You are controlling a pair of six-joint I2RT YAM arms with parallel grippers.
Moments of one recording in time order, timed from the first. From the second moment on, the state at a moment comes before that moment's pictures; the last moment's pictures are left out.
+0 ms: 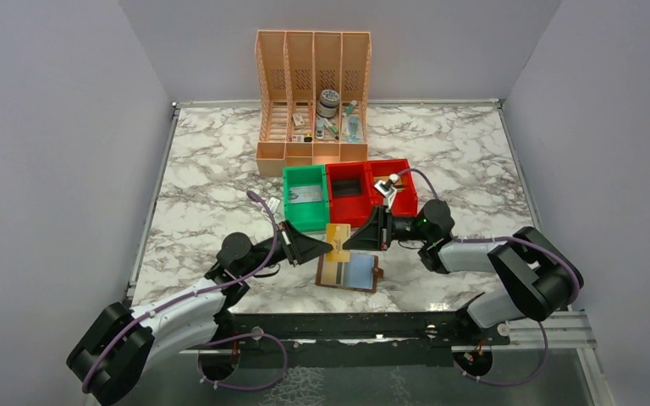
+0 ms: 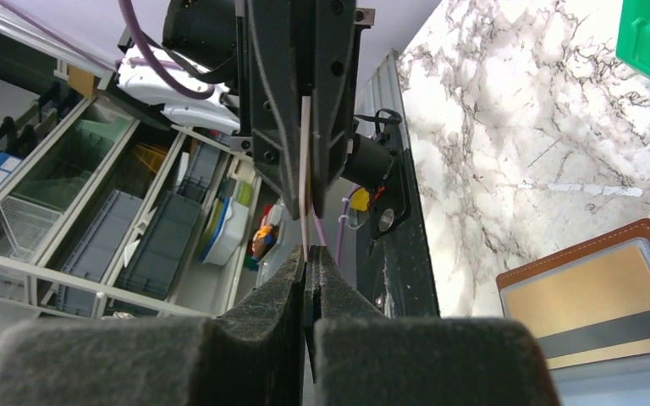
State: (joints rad) left arm -0.68 0.91 0.14 0.84 0.48 -1.17; right arm 0.58 1.47 0.37 1.24 -0.98 1.13
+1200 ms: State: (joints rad) left arm -0.67 0.86 0.76 -0.59 -0.26 -0.44; right arm 0.39 1.21 0.70 0.19 -0.05 -0.22
